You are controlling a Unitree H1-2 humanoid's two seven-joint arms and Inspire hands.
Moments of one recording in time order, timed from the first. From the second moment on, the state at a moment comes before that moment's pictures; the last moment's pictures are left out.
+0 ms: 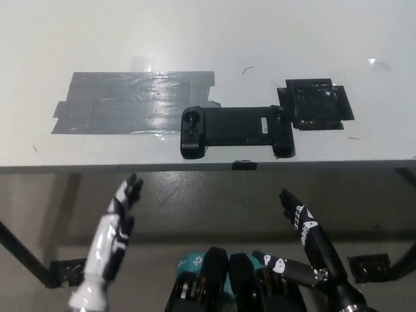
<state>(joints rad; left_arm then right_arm) -0.07 0.14 -0.07 -0.05 0.15 -0.29 -0.01 -0.03 -0.05 0.17 0.03 -0.02 -0.13 0.11</state>
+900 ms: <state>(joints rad) -0.66 0.50 -0.32 0.10 -0.23 0.26 -0.40 -0.02 -0.05 0.18 0.03 -0.03 -0.13 0.11</state>
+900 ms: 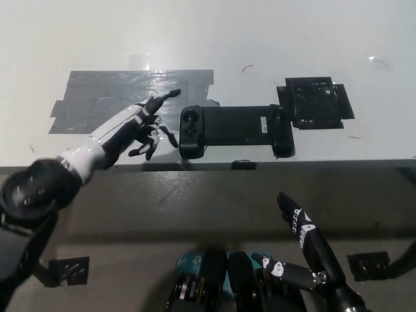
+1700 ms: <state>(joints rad) -0.92 0.58 -0.61 0.46 -0.66 0.44 -0.65 -0.03 -0.07 0.19 0.01 -0.05 -0.13 0.13</state>
